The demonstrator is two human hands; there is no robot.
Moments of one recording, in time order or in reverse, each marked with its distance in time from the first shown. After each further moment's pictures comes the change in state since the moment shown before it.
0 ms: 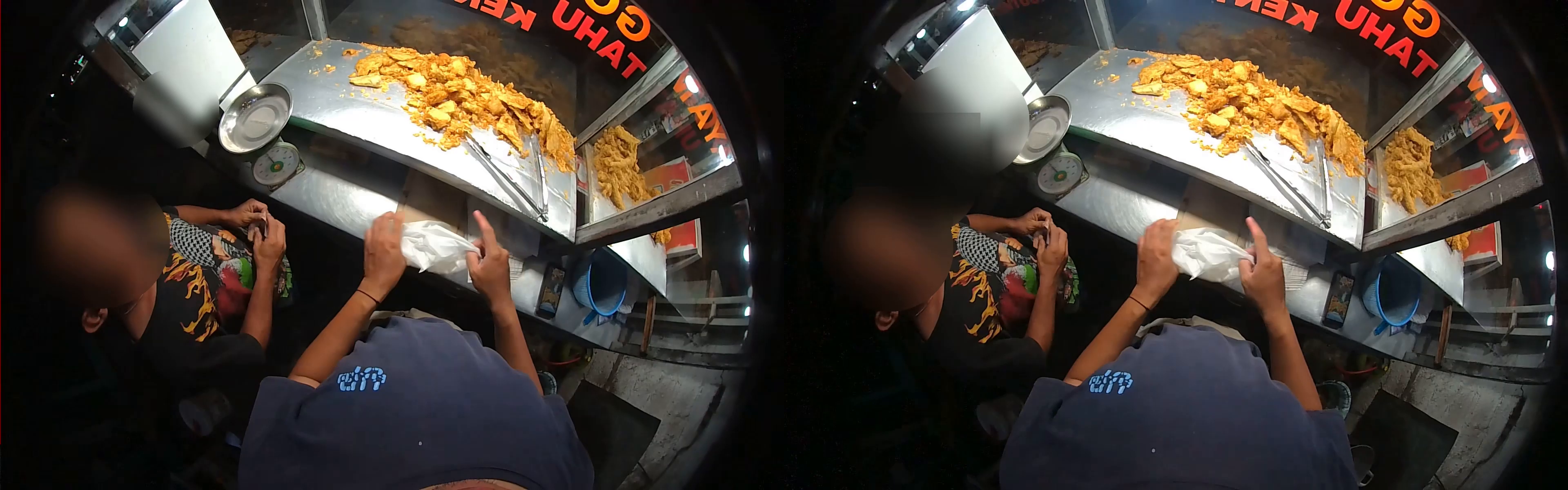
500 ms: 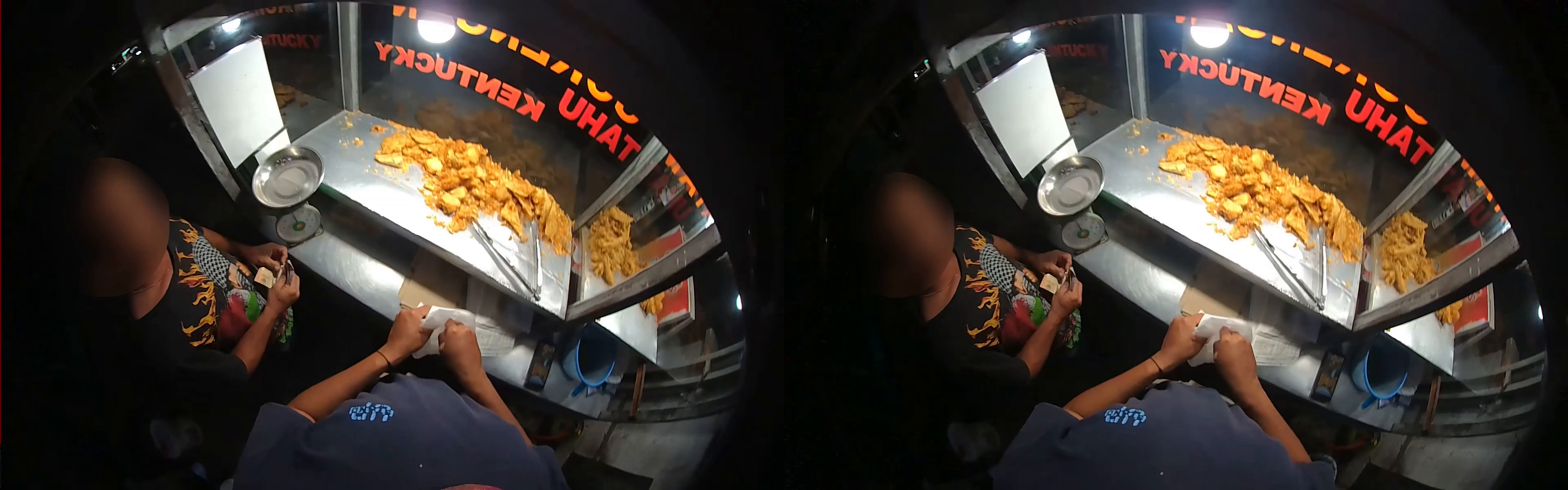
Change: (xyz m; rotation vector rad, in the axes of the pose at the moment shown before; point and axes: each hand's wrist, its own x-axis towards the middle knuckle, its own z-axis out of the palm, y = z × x) left_hand -0.023 0.043 0.012 -0.605 -0.366 -0.299; right_hand -0.022 0.001 0.026 -0.353 -0.288 -0.107
